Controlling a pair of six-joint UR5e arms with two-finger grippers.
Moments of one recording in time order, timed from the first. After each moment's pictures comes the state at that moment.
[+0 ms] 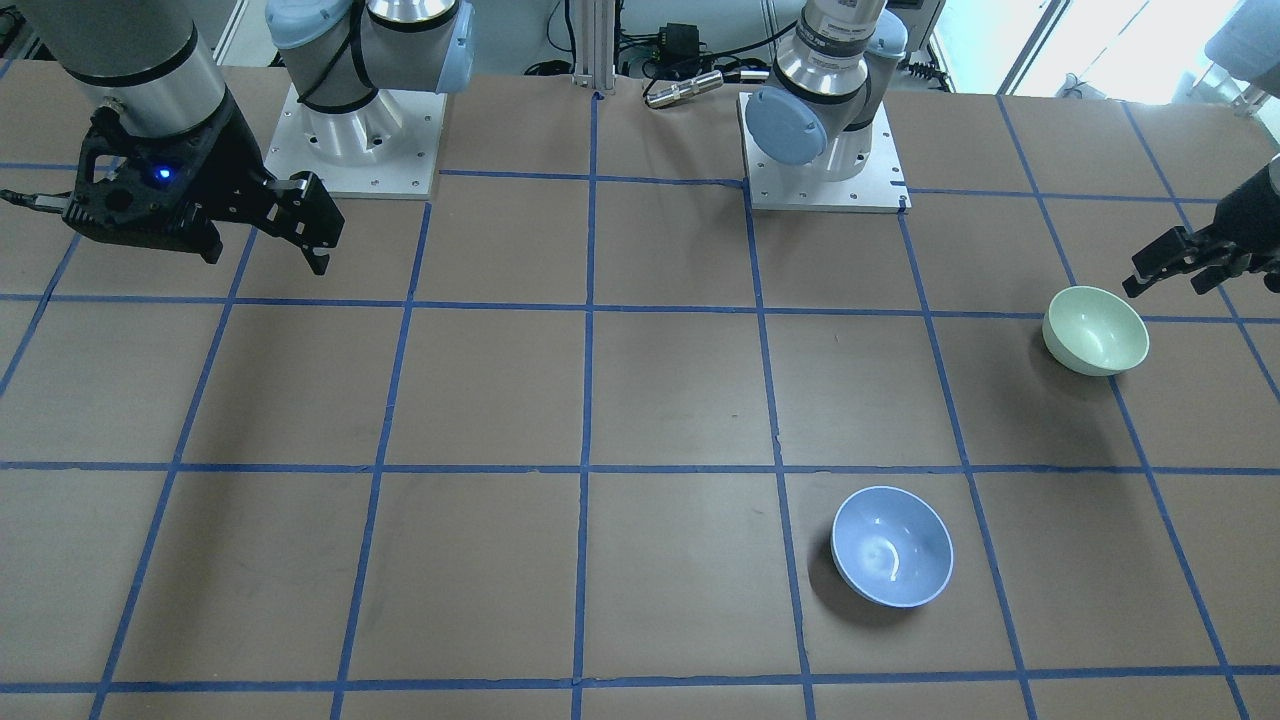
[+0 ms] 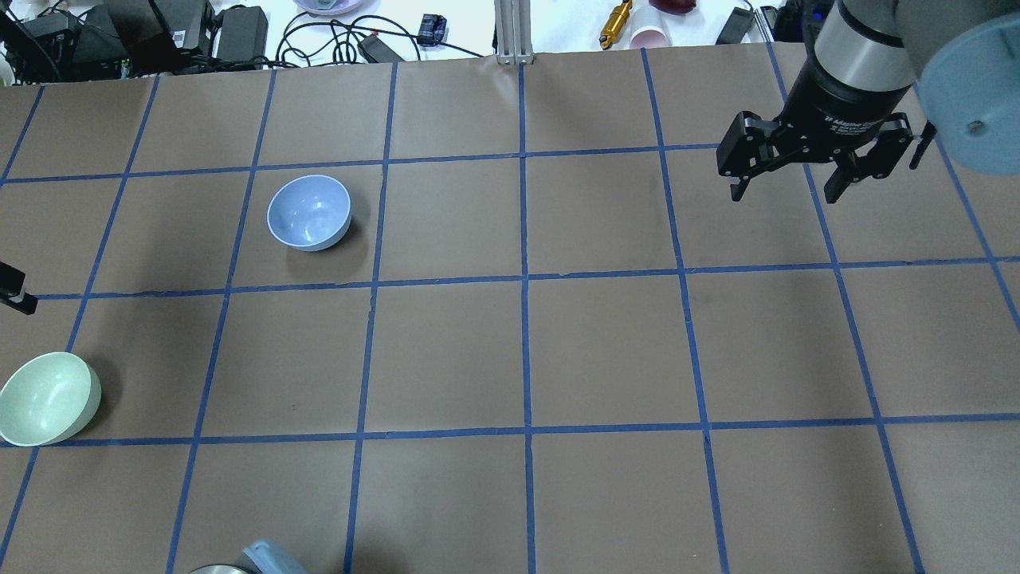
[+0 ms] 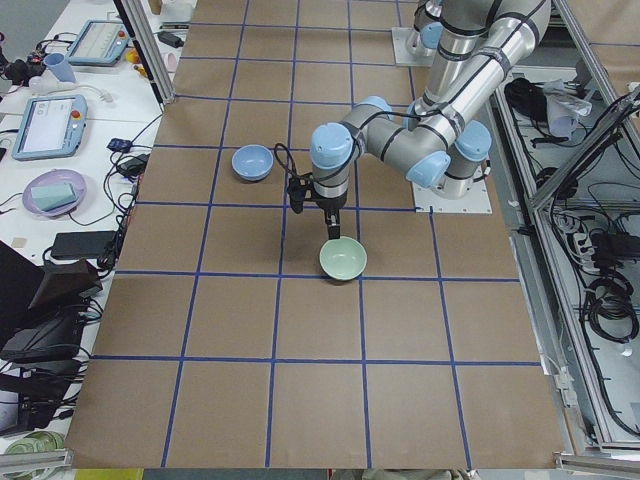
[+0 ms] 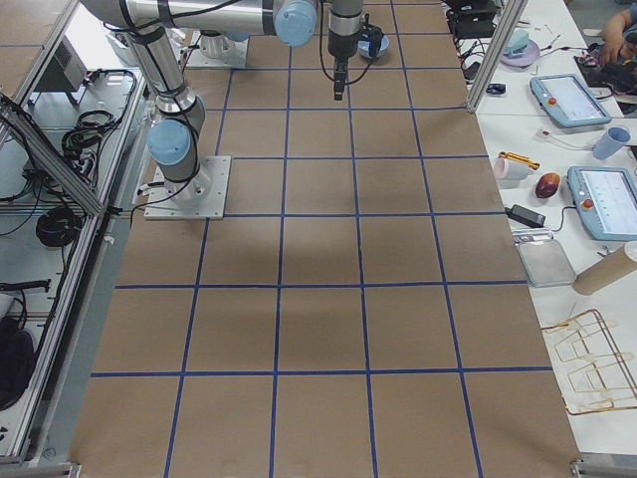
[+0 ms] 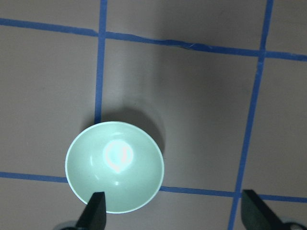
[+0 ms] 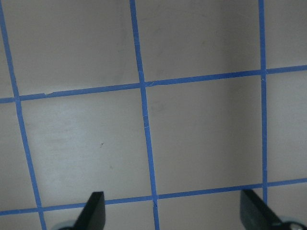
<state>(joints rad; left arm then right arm) -0.66 -1.65 -1.85 -1.27 1.57 0.81 1.52 -1.59 1.63 -1.60 -1.59 0.04</state>
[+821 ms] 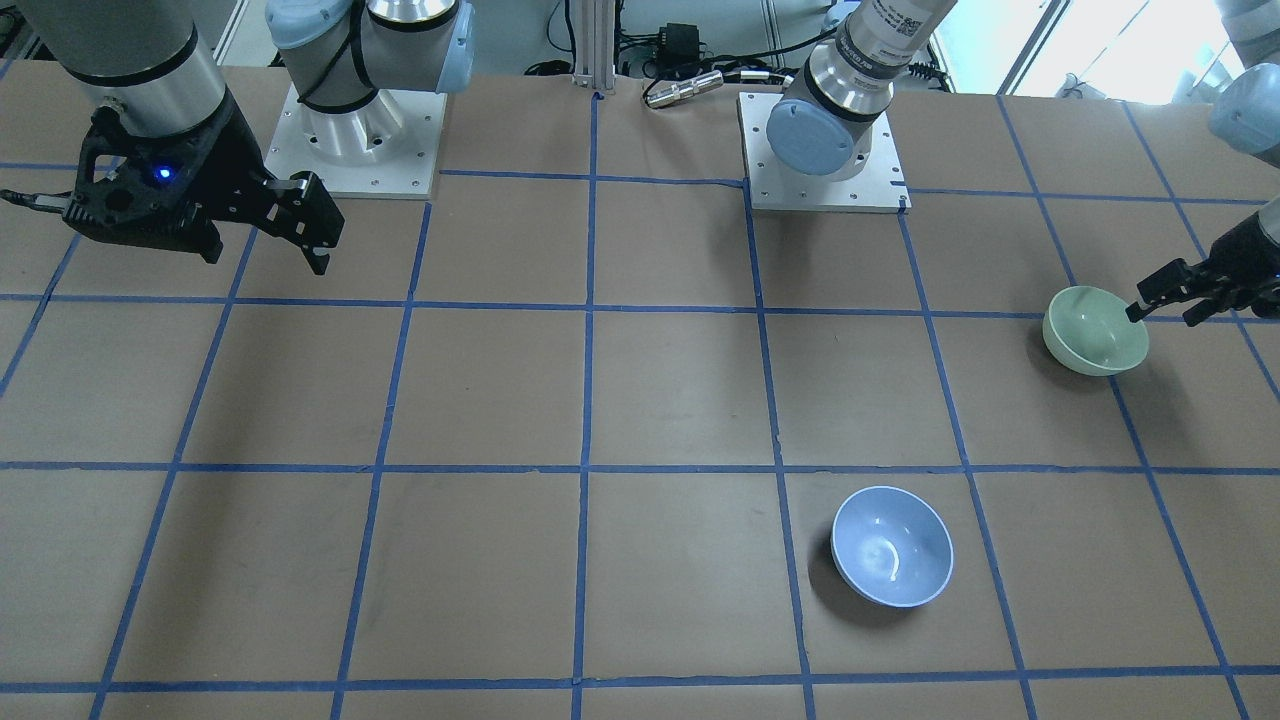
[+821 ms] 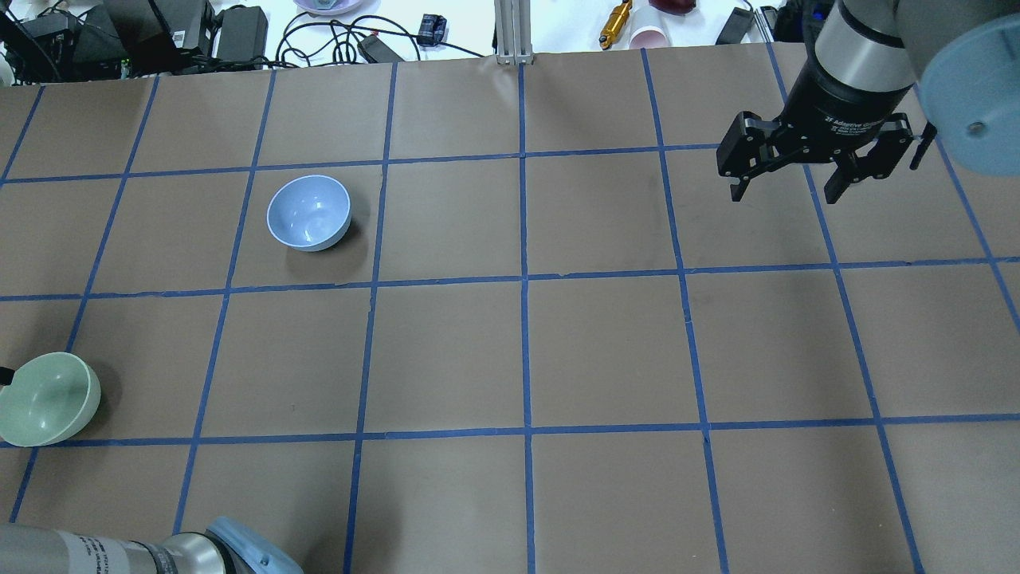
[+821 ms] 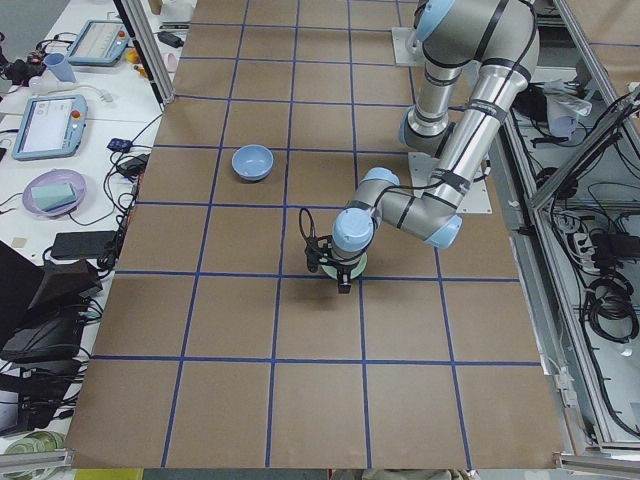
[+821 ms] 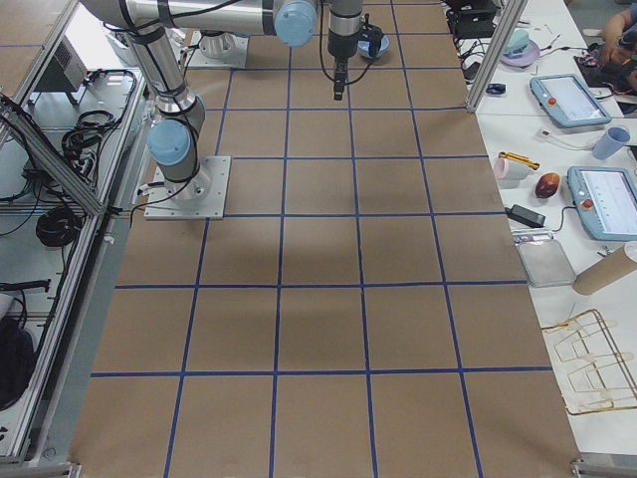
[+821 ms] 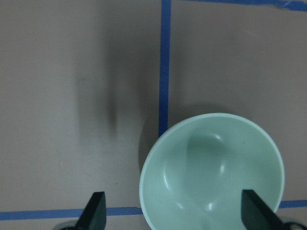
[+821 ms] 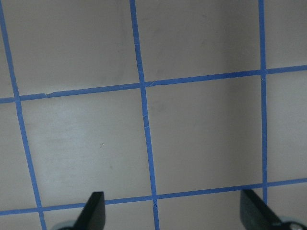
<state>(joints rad) -0.51 -1.84 -1.89 -1.10 1.50 1.04 1.52 -1.59 1.63 -1.60 -1.59 0.04</state>
